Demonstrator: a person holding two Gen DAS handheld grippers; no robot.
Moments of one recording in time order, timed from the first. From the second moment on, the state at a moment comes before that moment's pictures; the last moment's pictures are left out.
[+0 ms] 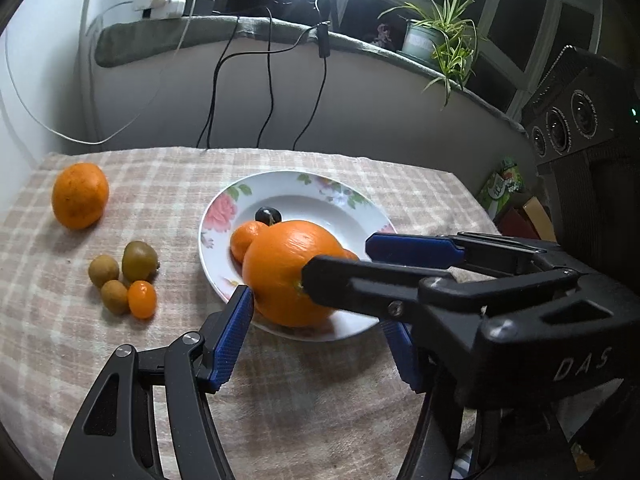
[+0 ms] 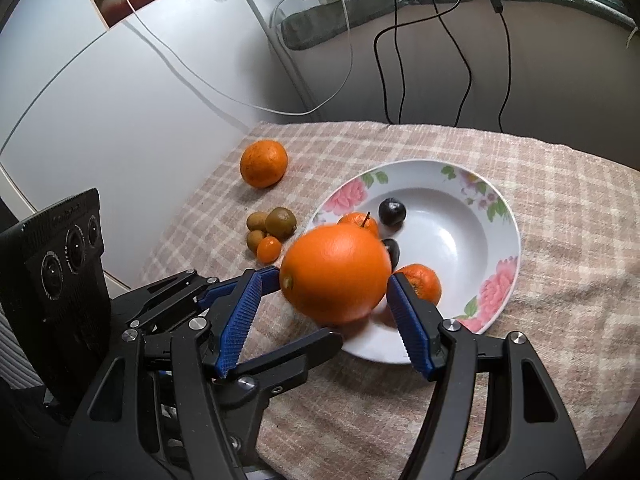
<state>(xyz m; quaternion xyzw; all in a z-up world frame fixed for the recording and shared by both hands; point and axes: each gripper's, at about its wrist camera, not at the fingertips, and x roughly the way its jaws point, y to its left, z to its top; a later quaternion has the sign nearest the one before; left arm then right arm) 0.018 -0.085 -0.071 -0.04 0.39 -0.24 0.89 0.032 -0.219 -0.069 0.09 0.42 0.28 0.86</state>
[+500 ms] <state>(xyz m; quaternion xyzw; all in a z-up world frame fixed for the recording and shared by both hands) 0.017 -0.078 -0.072 -0.04 0.39 -0.23 0.89 0.035 -0.237 -0.065 0.10 0.41 0.25 0.87</state>
